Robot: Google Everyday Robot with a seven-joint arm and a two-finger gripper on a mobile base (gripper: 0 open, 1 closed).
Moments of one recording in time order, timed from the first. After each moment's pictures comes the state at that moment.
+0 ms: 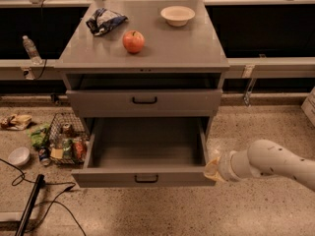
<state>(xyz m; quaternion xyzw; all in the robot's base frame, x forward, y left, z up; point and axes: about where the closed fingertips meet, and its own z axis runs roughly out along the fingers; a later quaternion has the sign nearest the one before) 0.512 -0.194 0.520 -0.62 0.73 0.07 0.28</state>
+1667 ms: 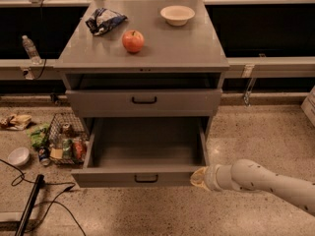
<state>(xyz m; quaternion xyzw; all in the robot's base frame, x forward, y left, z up) 0.534 -0.161 0.421 -0.61 0.72 0.09 0.33</state>
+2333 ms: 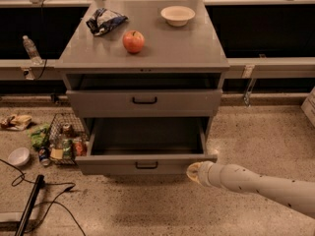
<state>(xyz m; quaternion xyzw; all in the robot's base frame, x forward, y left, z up) 0.578 -0.150 0.395 -0.62 0.69 0.00 0.38</state>
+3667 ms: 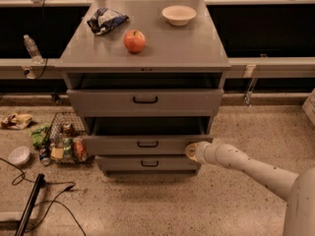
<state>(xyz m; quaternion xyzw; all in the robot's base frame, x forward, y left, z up) 0.697 -0.159 0.374 -0.65 0.63 -0.05 0.41</state>
